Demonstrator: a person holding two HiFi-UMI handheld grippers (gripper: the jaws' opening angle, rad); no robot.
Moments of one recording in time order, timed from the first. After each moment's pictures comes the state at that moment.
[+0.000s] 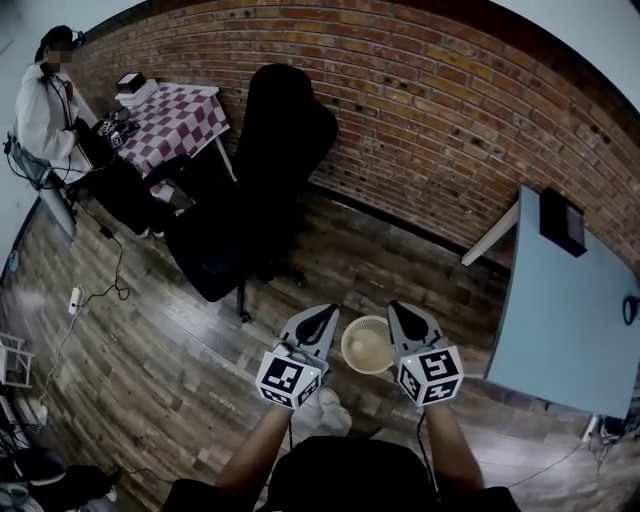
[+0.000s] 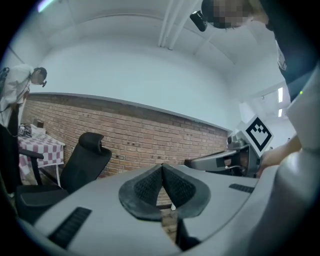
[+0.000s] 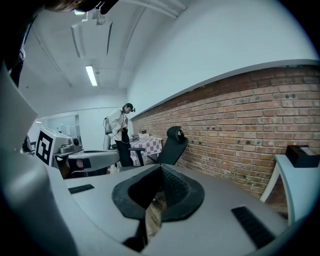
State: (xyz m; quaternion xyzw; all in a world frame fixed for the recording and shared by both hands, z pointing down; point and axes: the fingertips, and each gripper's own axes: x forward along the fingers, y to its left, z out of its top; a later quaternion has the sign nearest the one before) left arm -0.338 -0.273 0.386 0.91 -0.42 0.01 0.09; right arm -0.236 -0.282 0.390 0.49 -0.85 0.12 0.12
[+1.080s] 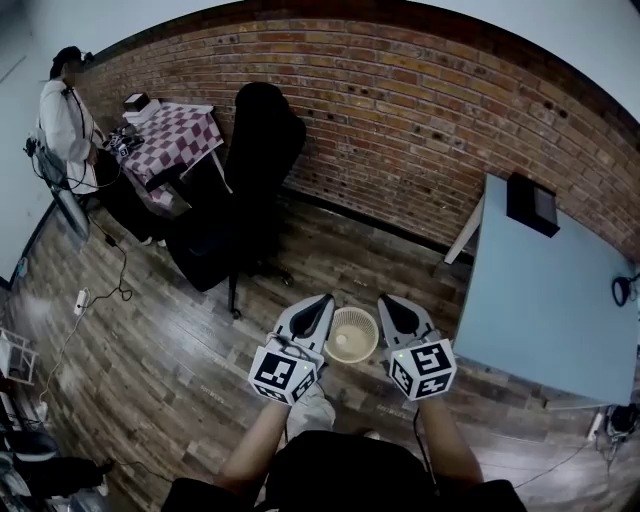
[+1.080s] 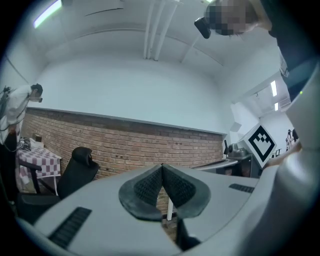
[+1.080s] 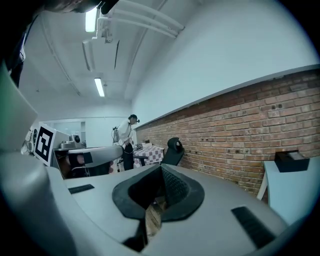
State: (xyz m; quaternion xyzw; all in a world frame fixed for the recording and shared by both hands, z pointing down) left arm -0.221 -0.154 0.316 0.90 -0.43 -0.02 0.03; right arm -0.129 -0.163 0.339 0.48 -0.87 0.09 0.07
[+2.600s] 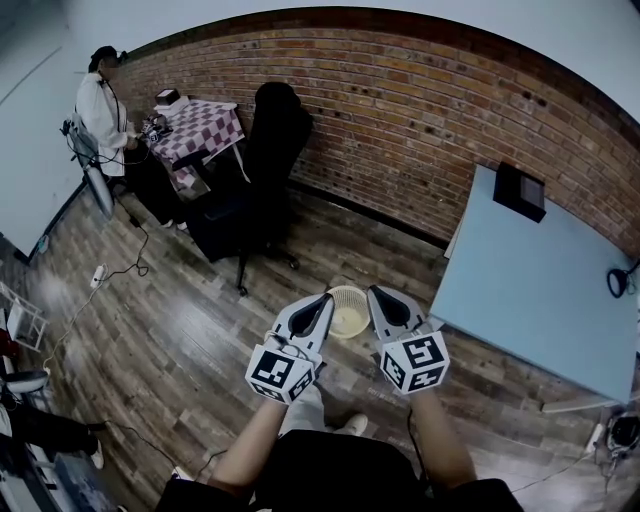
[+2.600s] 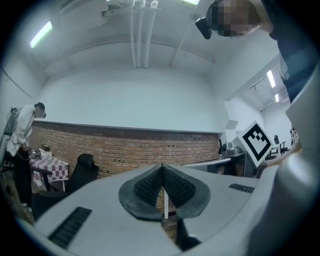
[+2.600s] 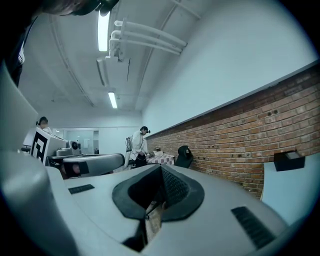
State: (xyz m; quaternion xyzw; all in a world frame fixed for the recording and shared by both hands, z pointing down) left arm -0.143 0.035 0.291 0.89 -0.46 -0.02 0.00; right arm -0.071 0.006 0.305 0.43 -0.90 0.06 0.01
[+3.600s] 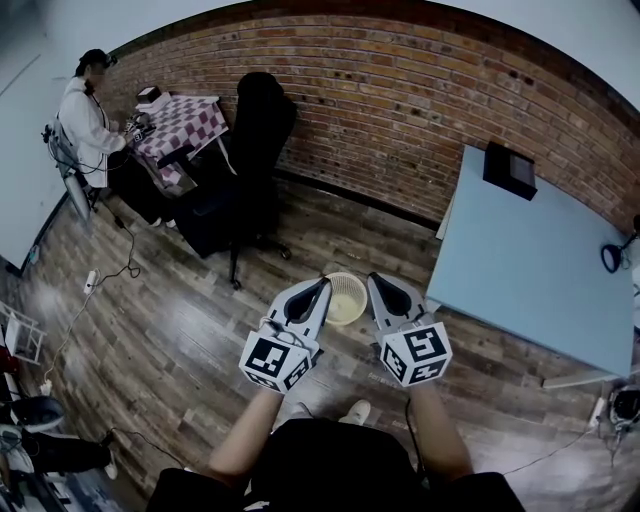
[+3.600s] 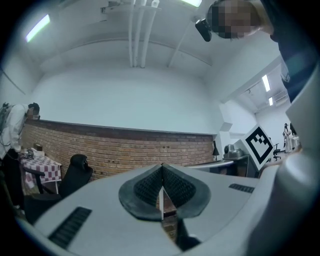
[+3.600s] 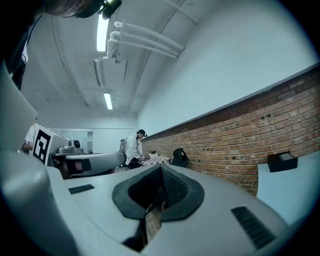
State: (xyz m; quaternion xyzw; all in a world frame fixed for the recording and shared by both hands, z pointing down) left arm -0.141 0.029 0.278 0.91 -0.42 -0.02 -0.01; right arm -0.066 0.009 0.295 0.46 -0.88 0.06 0.00
